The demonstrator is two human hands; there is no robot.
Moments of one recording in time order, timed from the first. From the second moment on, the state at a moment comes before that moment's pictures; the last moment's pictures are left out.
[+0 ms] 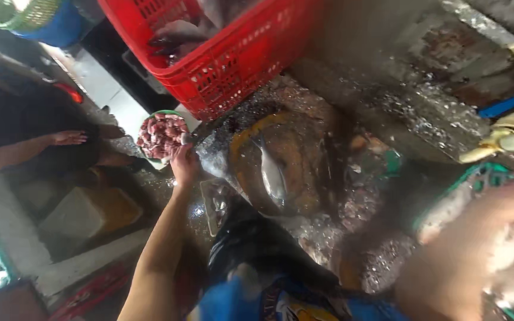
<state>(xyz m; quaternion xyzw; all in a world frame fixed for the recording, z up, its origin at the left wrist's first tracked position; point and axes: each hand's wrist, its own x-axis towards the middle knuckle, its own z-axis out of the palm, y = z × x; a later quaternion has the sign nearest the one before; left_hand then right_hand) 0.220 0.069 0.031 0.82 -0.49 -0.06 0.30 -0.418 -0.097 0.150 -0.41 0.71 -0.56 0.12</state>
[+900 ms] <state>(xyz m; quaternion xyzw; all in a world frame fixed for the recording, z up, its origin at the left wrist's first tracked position) 0.047 0.086 0.006 0.77 -0.43 -0.38 0.27 -0.363 -0.065 0.188 -0.59 0.70 -0.39 0.07</state>
